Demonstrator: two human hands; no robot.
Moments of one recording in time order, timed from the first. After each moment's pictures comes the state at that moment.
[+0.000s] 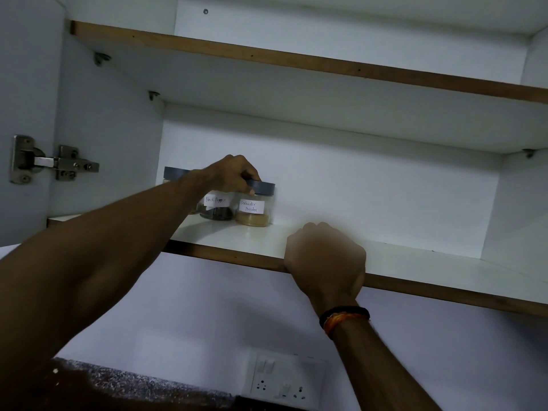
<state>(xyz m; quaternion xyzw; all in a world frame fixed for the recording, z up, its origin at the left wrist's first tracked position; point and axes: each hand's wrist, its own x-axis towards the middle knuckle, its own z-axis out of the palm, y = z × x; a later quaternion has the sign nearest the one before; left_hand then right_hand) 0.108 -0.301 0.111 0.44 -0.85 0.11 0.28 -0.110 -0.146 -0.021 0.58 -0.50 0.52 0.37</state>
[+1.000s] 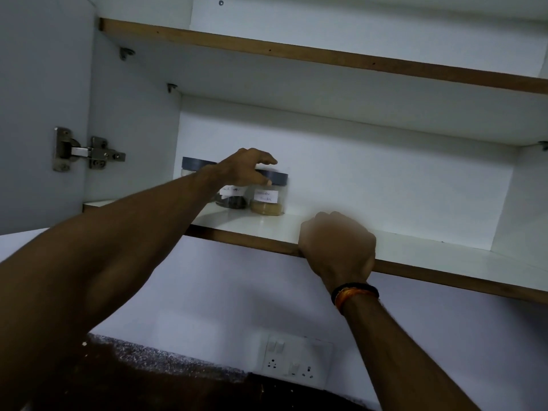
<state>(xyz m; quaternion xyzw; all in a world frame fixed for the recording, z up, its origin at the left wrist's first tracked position) 0.103 -0.267 0.099 0.48 -0.82 0.07 0.32 -0.112 -0.145 -0.018 0.59 -0.54 0.48 0.35</state>
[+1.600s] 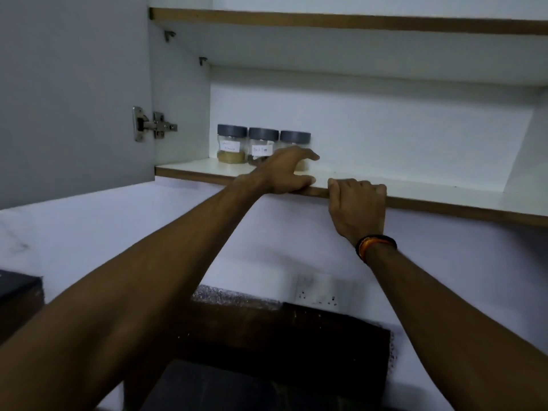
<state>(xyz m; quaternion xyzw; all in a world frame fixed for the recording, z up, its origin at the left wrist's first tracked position) 0.073 -0.120 0.023 0.43 -0.83 0.03 0.35 -0.119 -0.114 -0.047 0.64 -0.55 0.36 0.40</state>
